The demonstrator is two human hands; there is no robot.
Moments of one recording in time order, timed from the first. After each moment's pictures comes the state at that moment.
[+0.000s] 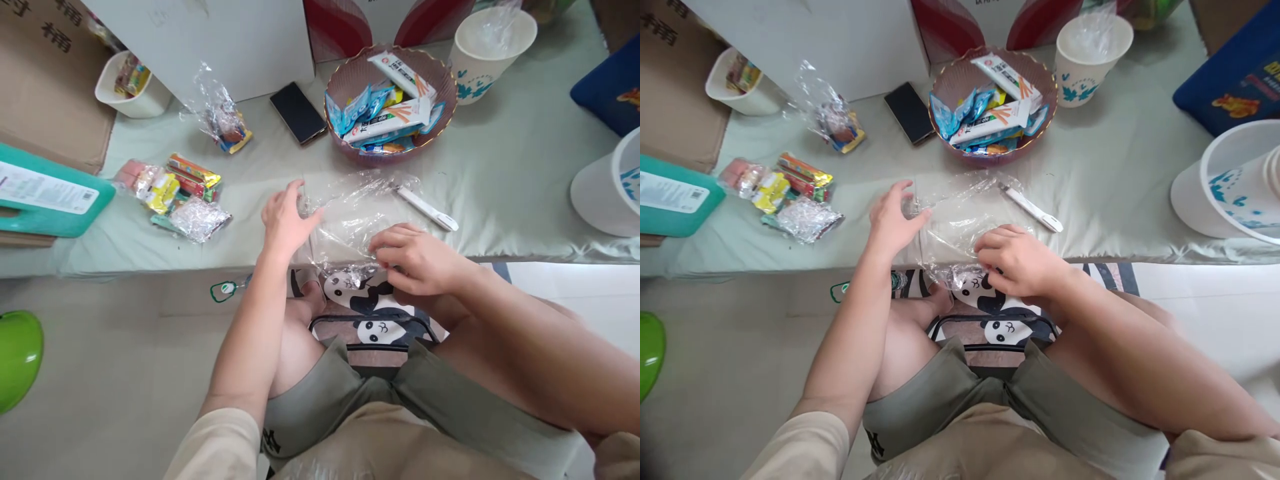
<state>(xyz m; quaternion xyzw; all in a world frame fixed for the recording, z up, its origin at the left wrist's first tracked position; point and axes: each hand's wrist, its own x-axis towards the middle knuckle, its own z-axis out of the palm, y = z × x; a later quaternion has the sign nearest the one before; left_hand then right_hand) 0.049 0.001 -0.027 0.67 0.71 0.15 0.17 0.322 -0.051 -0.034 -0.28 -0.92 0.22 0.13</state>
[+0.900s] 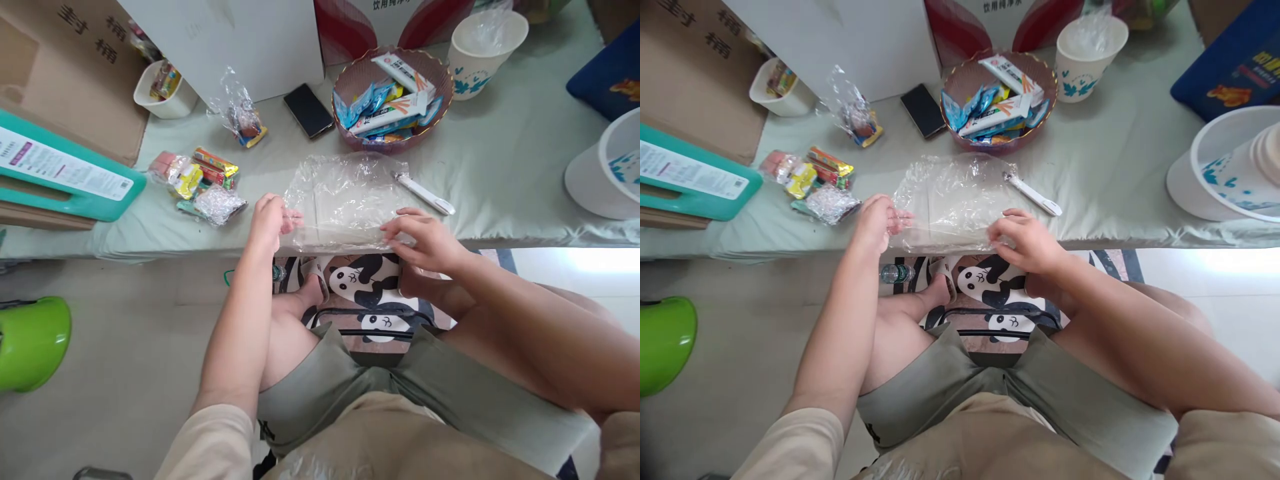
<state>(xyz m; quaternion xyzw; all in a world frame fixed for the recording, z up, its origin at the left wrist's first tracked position) 0.027 -0.023 -0.006 0.30 0.74 0.38 0.46 0.329 -0.067 -0.056 -0.33 -0.85 0.24 0.32</state>
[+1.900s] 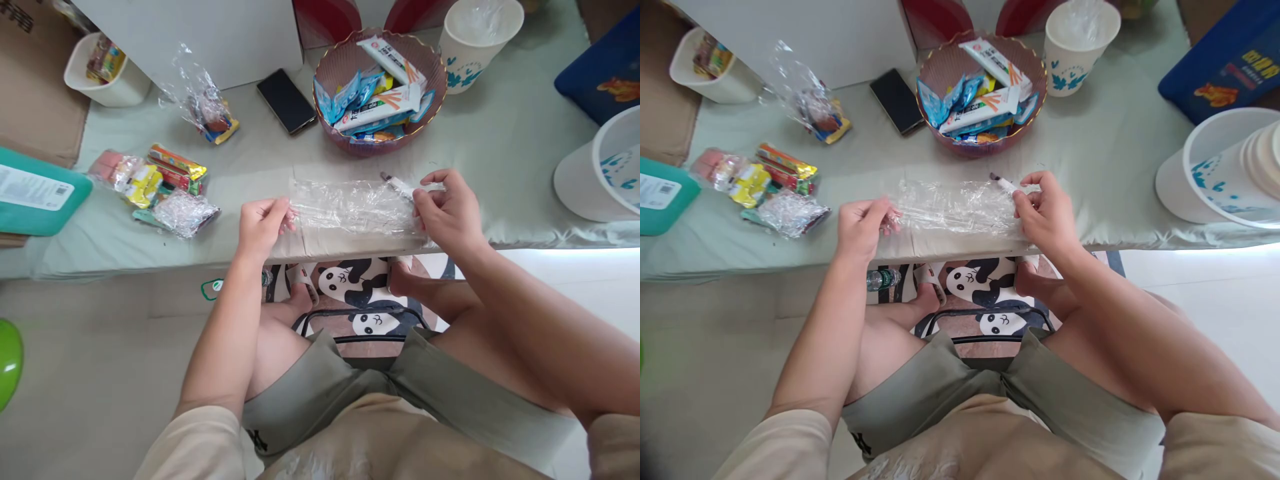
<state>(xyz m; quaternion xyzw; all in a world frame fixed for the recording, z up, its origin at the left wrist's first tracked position) 0.021 -0.012 -0.045 0.53 0.62 0.41 0.41 0.343 -0.036 -0.049 -0.64 -0.58 0.32 0.39</state>
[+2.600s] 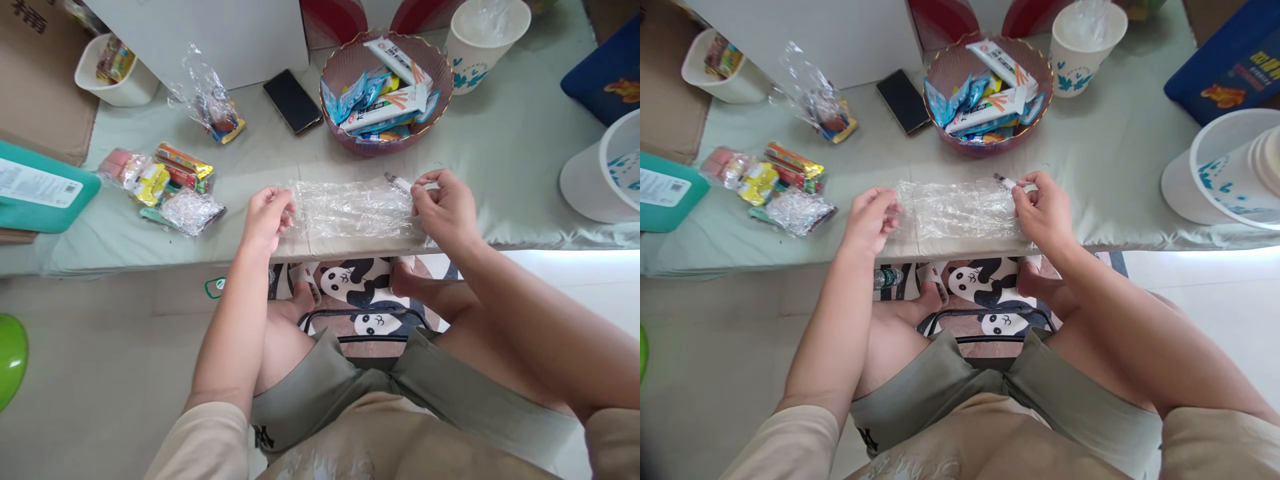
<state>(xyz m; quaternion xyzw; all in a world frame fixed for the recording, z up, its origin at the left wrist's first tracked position) 0.035 0.002 -0.025 0.35 0.68 0.41 0.50 0.331 -0.027 -0.057 -0.67 -0.57 0.29 0.38</state>
